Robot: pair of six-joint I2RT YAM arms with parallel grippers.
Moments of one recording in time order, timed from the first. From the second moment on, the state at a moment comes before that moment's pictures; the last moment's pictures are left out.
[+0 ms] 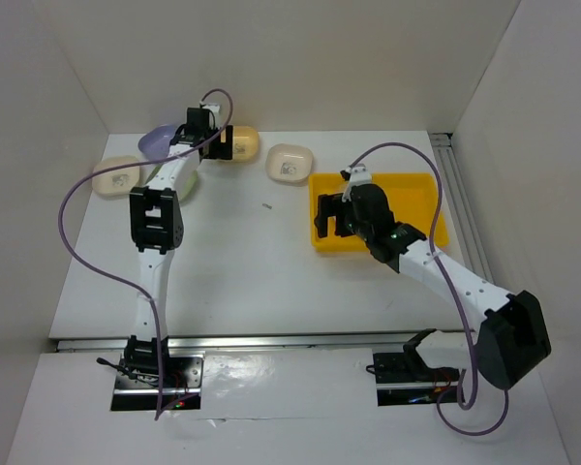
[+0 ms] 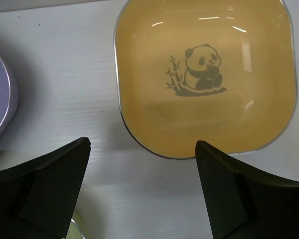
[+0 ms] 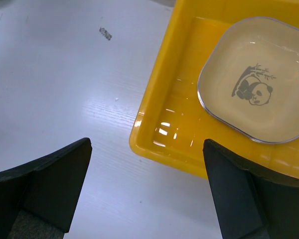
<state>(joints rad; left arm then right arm) -0.09 2.52 2.29 -0.44 0.01 -0.02 0.52 1.27 0.90 -0.16 0.09 0.28</state>
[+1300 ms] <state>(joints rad) -0.07 2.10 1.75 -0.39 -0.03 -0.17 0.68 1.43 1.01 0.04 0.27 0.31</state>
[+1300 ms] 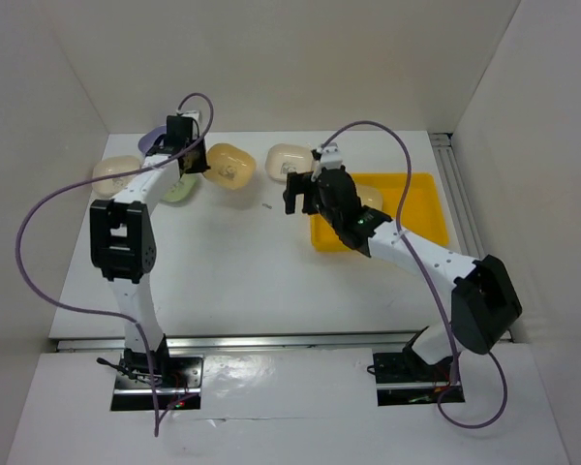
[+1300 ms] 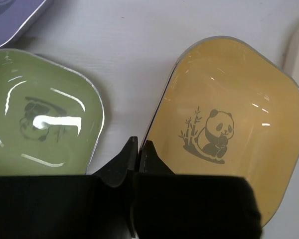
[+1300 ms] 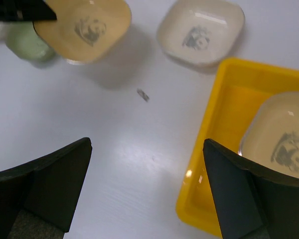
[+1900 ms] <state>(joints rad) -0.18 1.64 1.36 -0.29 0.07 -0.20 0.65 1.79 1.23 0.23 0.13 0.51</state>
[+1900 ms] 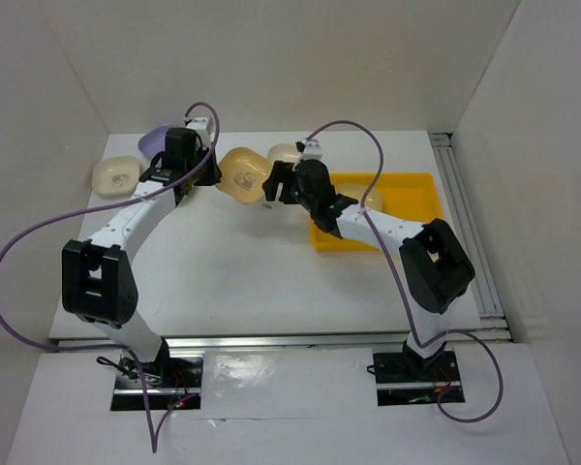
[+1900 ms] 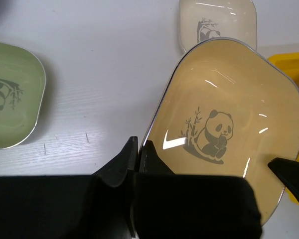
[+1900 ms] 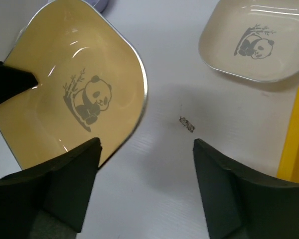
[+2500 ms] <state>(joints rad) -0.19 1.60 1.33 -0.30 0.13 -0.22 0.64 1.85 1.33 0.17 0.14 0.65</state>
